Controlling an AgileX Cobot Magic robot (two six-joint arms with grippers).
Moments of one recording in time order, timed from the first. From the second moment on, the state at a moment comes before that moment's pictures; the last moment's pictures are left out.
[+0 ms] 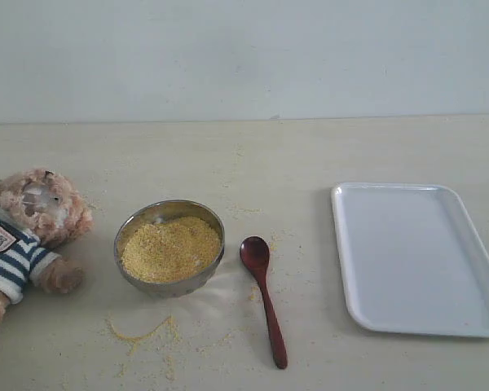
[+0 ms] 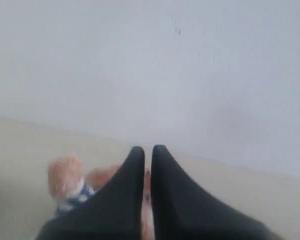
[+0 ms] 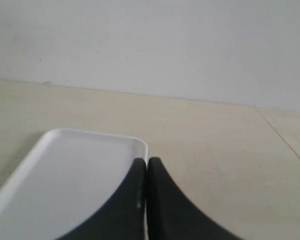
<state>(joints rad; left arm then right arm) -0.01 0.00 0.00 -0.28 0.00 0.05 0.09 0.00 0.00 -0.39 0.21 0.28</state>
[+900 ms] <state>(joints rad) -0.01 1.04 -0.72 -1.53 -0.21 1.80 0.09 0.00 0.00 -0.39 0.21 0.28</state>
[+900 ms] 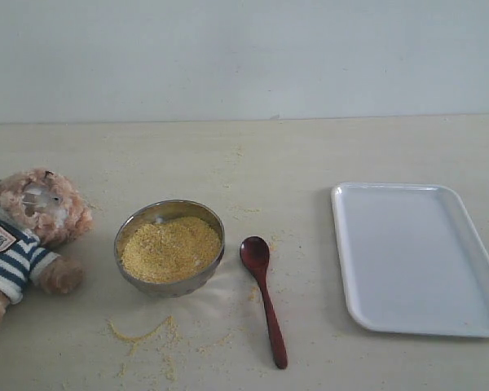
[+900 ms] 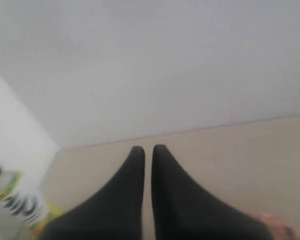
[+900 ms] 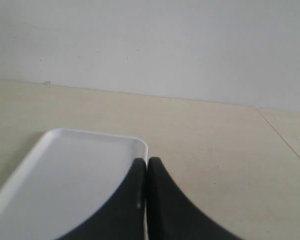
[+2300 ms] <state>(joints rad) 0.14 1.16 -0.65 -1.75 0.44 1.22 0.09 0.00 0.00 -0.39 0.21 0.28</state>
